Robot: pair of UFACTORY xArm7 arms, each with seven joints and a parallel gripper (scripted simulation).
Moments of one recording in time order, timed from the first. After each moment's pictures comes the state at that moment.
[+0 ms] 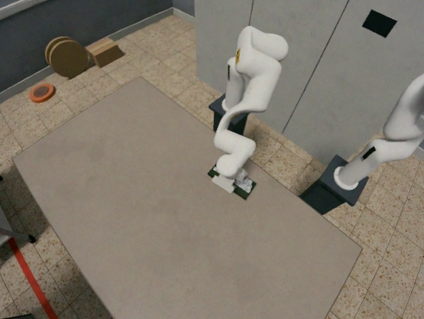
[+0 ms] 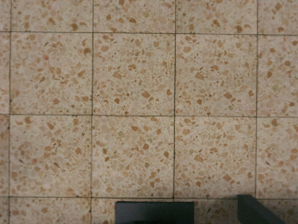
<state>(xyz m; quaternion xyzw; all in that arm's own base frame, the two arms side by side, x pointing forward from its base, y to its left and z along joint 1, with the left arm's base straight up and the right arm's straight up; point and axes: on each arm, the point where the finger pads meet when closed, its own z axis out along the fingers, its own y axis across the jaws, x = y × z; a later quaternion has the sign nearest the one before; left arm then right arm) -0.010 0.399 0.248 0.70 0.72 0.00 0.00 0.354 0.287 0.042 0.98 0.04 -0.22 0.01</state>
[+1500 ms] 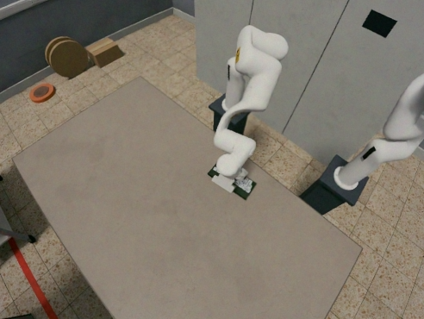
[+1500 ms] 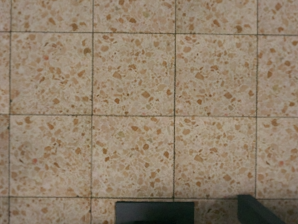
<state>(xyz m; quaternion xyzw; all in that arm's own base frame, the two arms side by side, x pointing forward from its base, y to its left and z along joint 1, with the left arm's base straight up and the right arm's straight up) -0.010 0.399 0.248 0.70 0.72 0.00 0.00 0.354 0.287 0.046 0.98 0.04 -0.22 0.01</state>
